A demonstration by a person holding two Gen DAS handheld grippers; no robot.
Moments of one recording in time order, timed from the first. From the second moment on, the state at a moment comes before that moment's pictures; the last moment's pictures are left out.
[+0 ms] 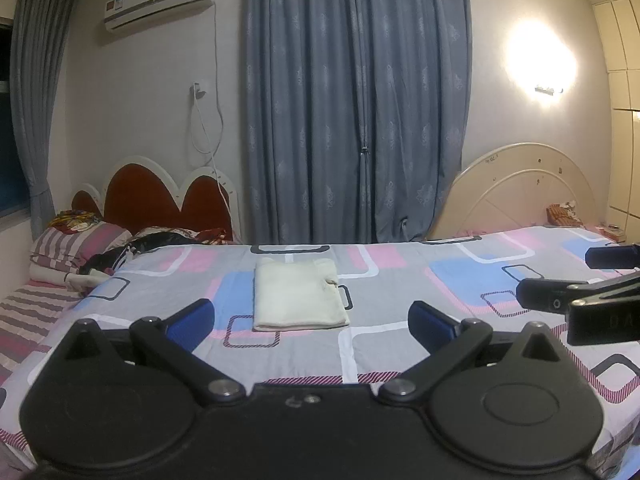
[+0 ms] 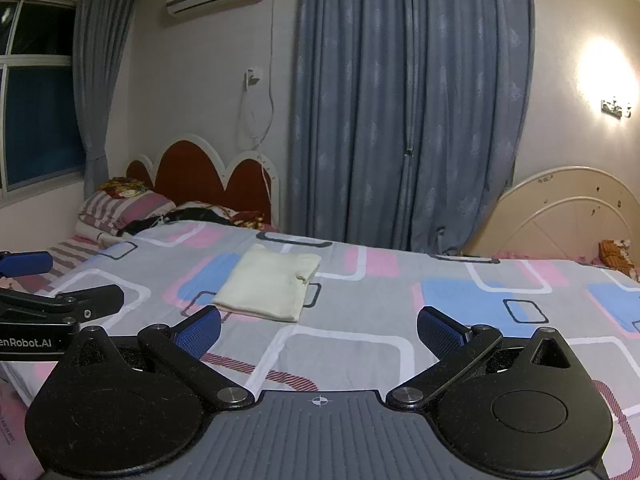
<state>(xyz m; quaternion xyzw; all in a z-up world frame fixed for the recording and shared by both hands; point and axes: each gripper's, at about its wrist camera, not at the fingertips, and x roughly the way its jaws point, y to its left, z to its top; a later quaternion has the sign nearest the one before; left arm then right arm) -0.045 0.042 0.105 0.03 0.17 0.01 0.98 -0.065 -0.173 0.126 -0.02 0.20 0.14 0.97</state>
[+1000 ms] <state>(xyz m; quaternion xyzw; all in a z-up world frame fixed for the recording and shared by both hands) -0.039 0.046 0.104 0.04 0.16 0.00 0.99 -0.057 -0.173 0.120 -0.02 0.20 0.15 0.97</state>
